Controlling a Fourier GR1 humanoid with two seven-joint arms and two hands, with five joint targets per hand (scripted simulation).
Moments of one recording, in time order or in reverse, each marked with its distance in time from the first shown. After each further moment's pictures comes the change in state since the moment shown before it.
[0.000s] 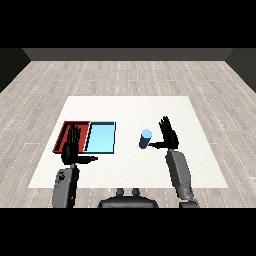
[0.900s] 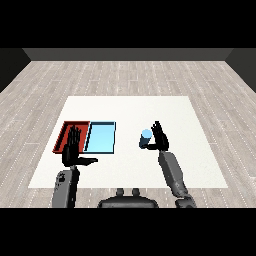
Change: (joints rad) left arm 0.027 -0.008 -0.006 -0.009 -0.005 -0.006 -0.016; right arm -0.049 0.040 0.061 0.229 -0.055 -0.043 -0.123
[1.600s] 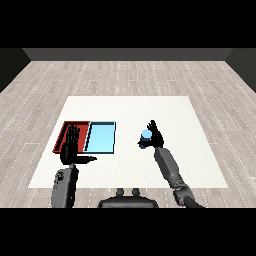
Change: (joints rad) left arm -0.025 0.014 0.024 0.021 0.020 -0.009 0.011; right arm -0.154 0.000 0.007 0.264 -0.055 -0.004 -0.087
